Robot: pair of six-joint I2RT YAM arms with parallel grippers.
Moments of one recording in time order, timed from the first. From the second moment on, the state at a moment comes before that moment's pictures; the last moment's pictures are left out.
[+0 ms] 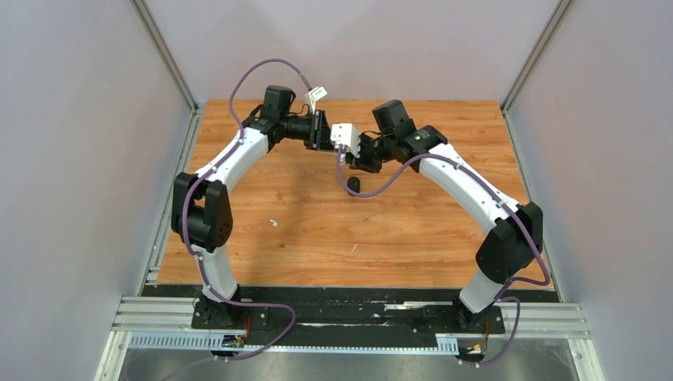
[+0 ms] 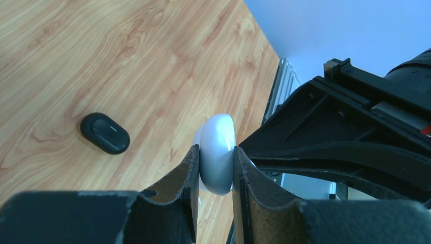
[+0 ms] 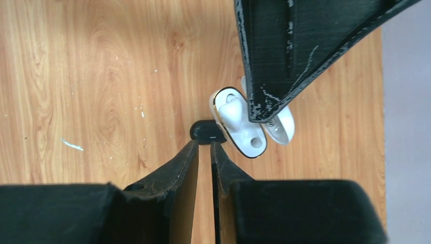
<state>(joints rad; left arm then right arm) -0.33 1.87 1.60 -0.35 1.03 -0.31 0.58 1.66 1.60 -0.70 -0.48 -0.83</state>
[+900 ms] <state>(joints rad) -0.32 1.87 1.60 -0.35 1.04 -0.28 0.58 1.79 1.76 -0.75 -0.50 -0.82</state>
